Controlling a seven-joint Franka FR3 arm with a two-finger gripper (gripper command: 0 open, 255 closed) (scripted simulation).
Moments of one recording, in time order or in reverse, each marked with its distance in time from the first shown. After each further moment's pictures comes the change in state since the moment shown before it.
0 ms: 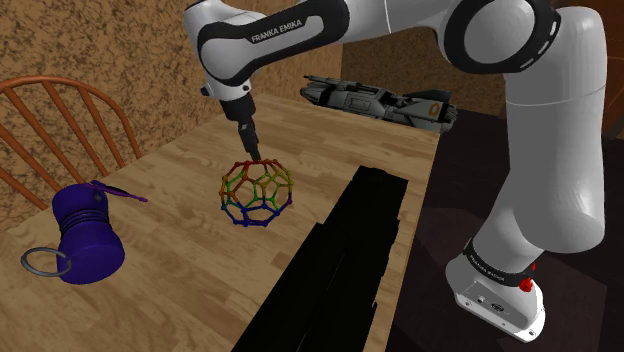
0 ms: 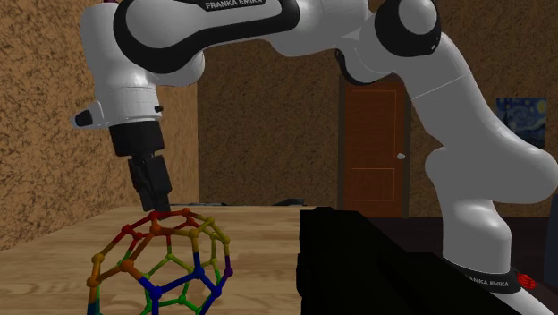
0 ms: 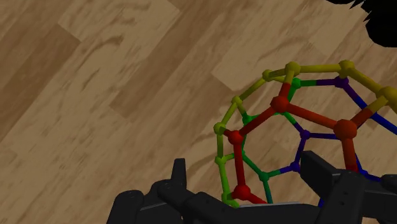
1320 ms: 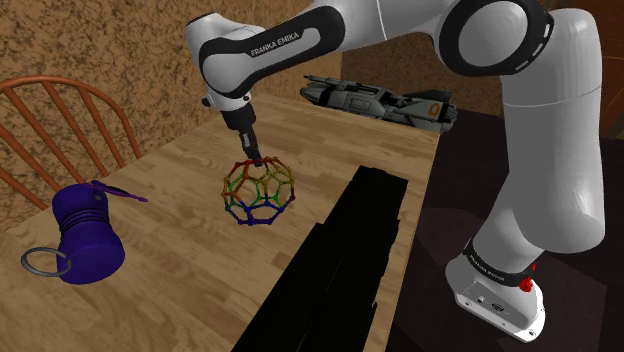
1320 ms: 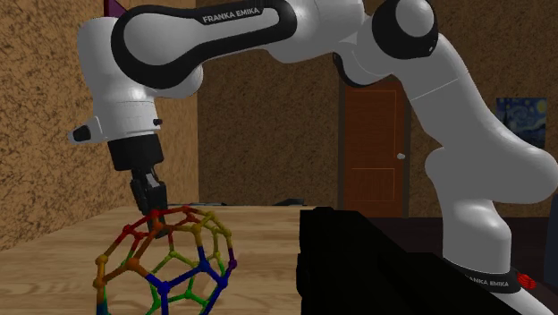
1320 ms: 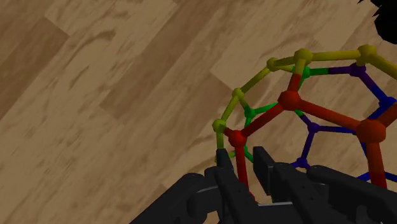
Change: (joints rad) arm 0.003 0.021 0.002 -0.025 -0.004 0.031 0.005
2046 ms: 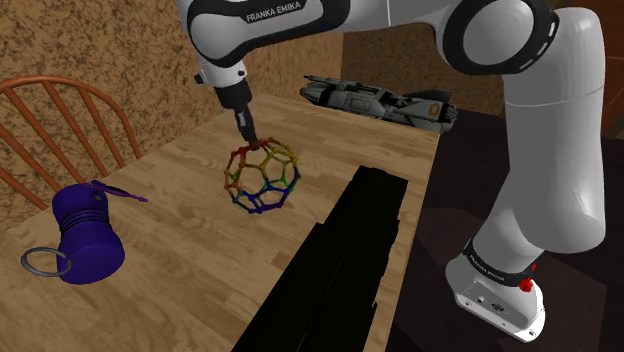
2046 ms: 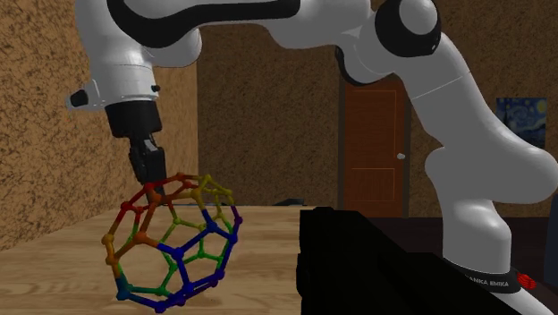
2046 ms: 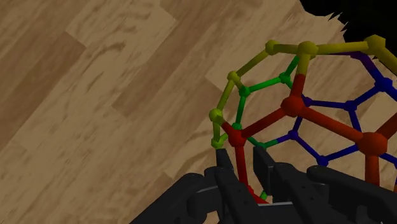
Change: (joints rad) arm 0.007 -0.013 0.004 0.122 0.007 -0.138 -0.010
